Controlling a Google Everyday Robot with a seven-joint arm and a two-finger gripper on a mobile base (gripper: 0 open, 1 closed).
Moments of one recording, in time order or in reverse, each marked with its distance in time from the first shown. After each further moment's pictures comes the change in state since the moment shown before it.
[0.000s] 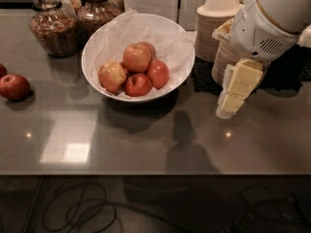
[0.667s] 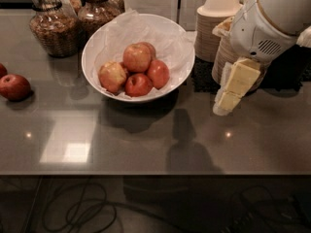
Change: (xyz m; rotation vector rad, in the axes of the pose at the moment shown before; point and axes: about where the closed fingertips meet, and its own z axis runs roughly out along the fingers) arm -0.004 -0.008 0.003 0.044 -0.027 0.003
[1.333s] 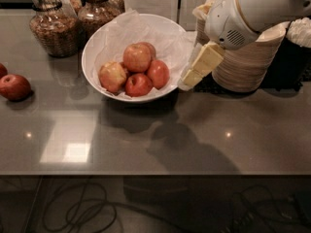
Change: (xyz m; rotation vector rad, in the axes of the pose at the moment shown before) arm -0.052 -0.055 0.023 0.127 -0.262 0.056
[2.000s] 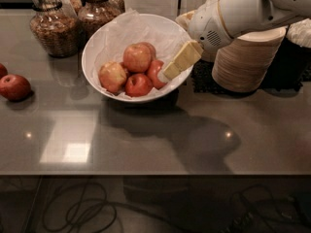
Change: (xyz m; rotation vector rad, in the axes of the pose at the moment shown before) arm -0.013 -0.020 0.052 -0.100 -0.191 0.132
